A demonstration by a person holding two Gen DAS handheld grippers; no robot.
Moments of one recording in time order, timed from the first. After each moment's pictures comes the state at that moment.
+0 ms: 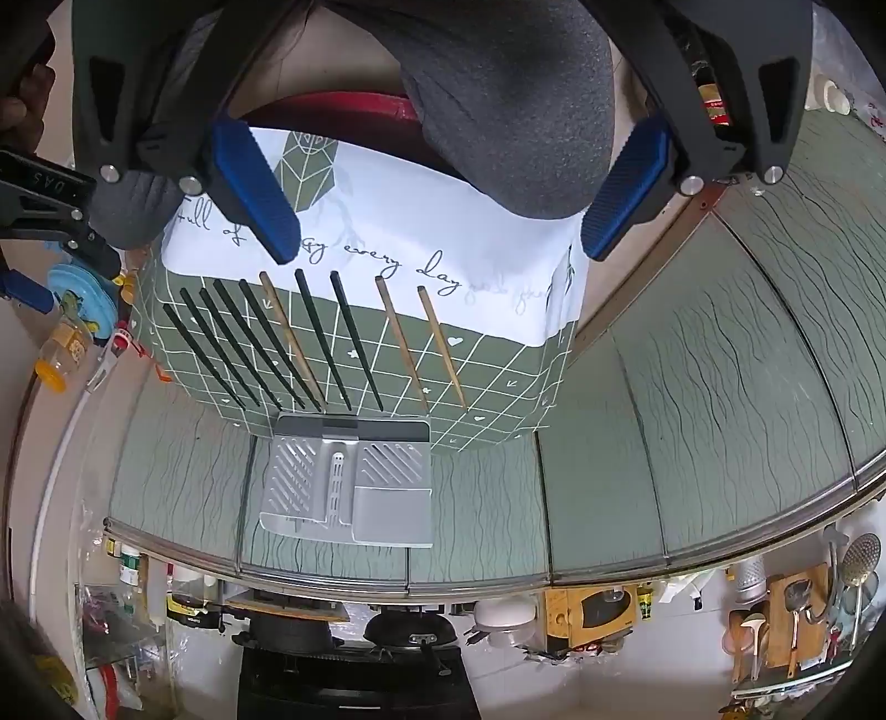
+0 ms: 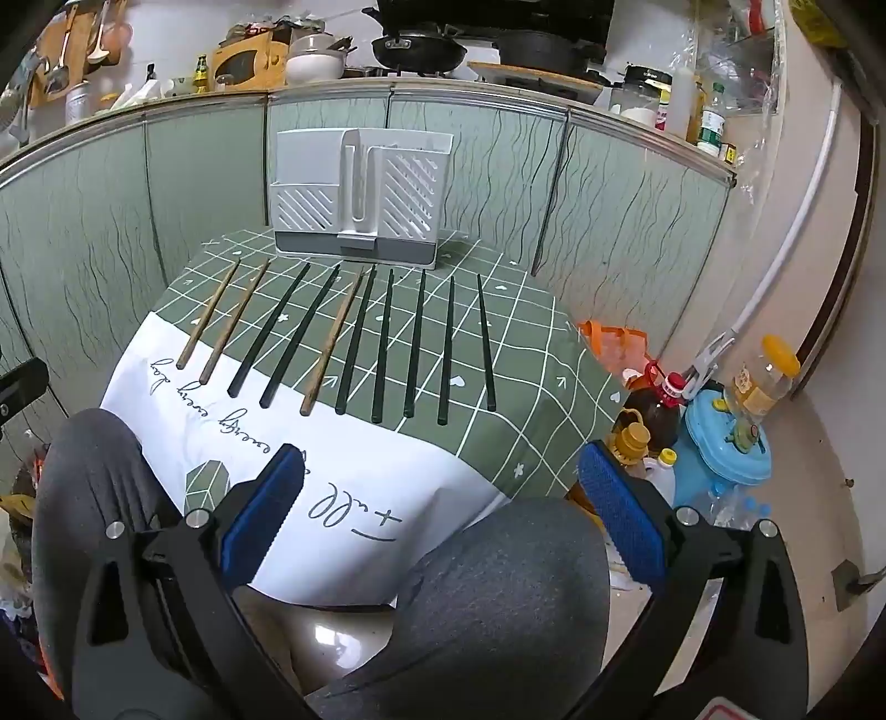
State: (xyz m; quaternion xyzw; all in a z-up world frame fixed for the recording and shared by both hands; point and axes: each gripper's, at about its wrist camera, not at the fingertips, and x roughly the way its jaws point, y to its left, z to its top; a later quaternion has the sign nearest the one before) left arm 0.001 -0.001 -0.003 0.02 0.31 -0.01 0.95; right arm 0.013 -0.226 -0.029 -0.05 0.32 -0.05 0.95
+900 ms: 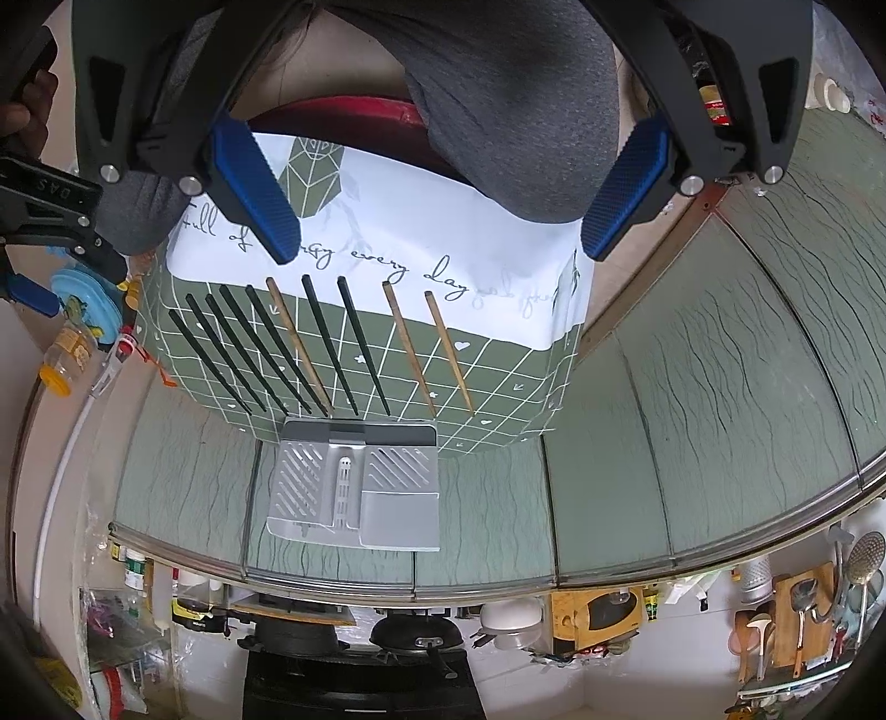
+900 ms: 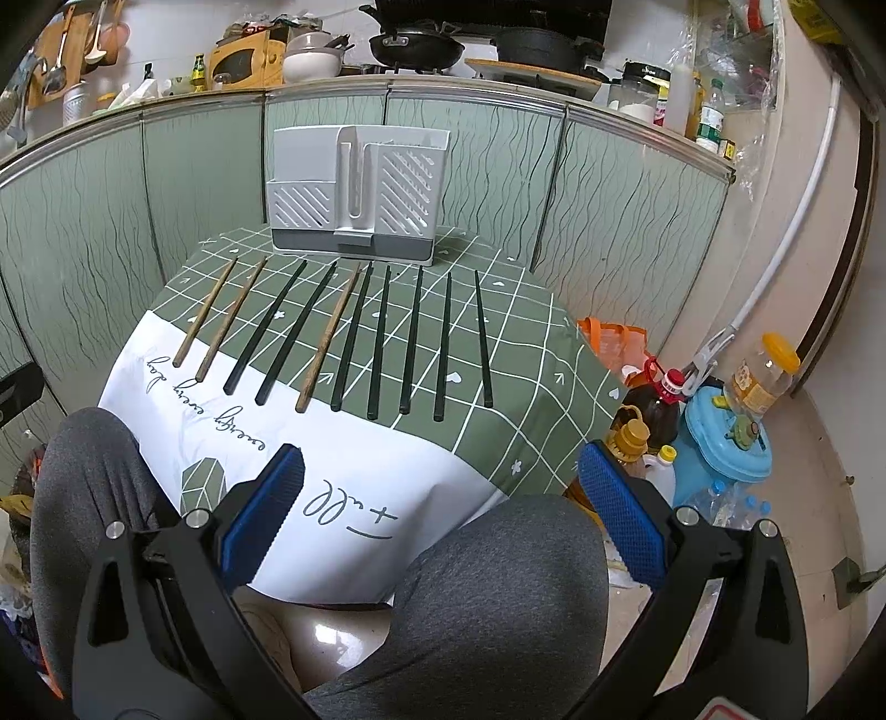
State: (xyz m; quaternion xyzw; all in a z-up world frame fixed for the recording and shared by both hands) left arm -0.003 -0.003 -0.001 0.02 0.31 -0.02 0.95; right arm 0.013 -0.229 -0.028 -0.04 0.32 -0.04 0.94
